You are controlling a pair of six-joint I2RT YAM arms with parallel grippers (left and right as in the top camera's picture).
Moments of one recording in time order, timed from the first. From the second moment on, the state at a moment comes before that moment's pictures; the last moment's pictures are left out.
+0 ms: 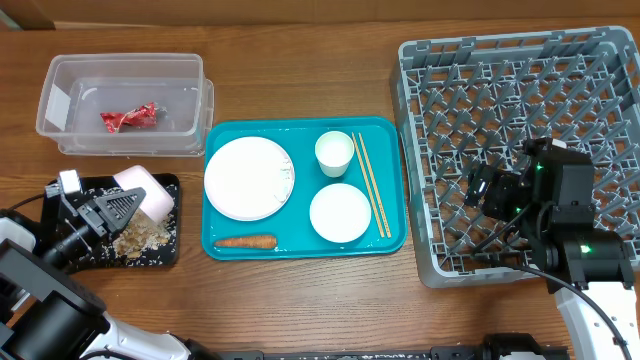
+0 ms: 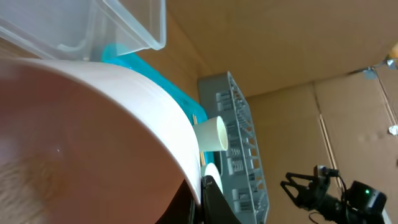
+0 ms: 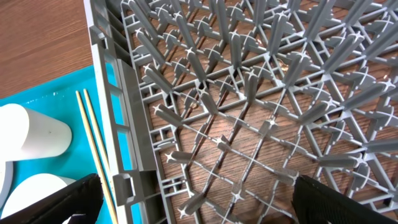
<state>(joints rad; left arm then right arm) 0.91 1.87 1.11 -1.31 1.34 0.86 0.00 0.98 0.91 -0.80 -0.02 0.30</state>
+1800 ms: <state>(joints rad) -0.05 1.87 1.70 -1.31 0.44 0.10 0.00 0.98 0.91 -0.78 -0.02 0.30</state>
